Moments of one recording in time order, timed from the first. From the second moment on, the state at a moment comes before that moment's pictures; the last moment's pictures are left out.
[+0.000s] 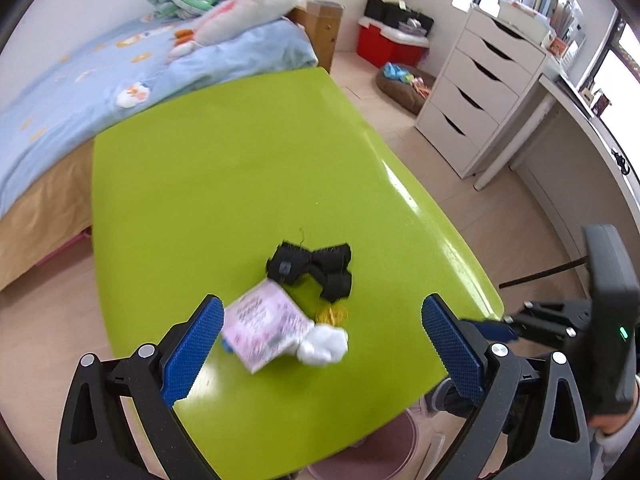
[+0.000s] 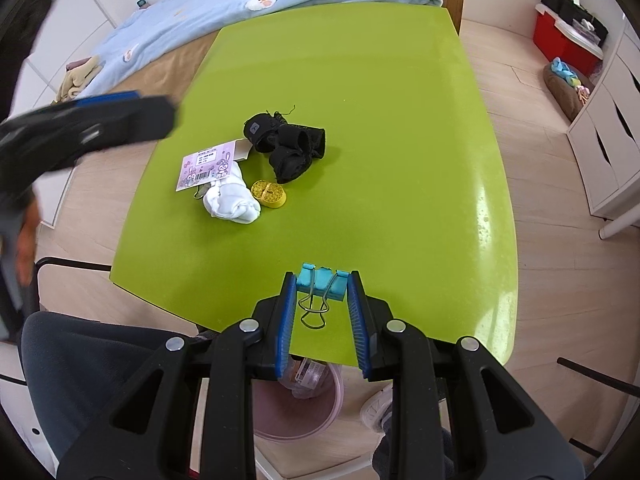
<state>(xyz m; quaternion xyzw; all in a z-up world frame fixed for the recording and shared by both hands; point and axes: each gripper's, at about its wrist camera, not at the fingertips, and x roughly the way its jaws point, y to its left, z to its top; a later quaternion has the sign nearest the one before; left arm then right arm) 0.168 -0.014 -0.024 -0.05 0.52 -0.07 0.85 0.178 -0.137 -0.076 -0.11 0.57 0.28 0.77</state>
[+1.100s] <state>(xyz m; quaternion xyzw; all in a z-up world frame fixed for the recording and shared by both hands) 0.240 -0.028 -0.113 -0.01 0.61 -0.05 0.79 0.184 -0.143 -0.082 -0.10 0.57 0.26 0.77</state>
